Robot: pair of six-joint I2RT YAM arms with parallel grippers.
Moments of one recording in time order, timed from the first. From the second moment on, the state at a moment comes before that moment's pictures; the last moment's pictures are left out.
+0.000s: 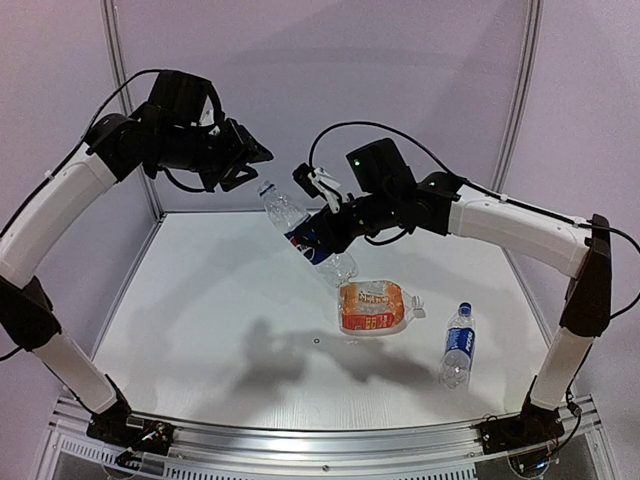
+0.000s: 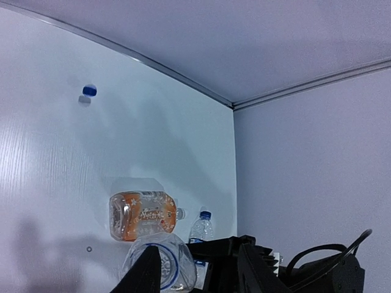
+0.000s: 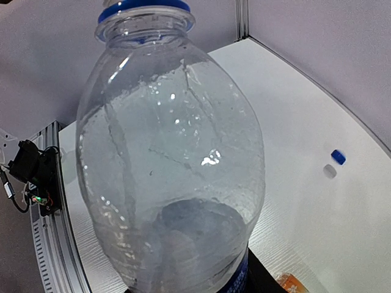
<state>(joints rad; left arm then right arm) -0.70 1.59 1.94 -0.86 0.02 -1.04 0.91 1.78 1.70 -0.47 -0.22 0.07</state>
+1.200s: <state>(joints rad) -0.78 1.53 1.93 -0.81 0.10 -0.53 0.91 1.62 1.60 -0.33 -0.21 0.13</state>
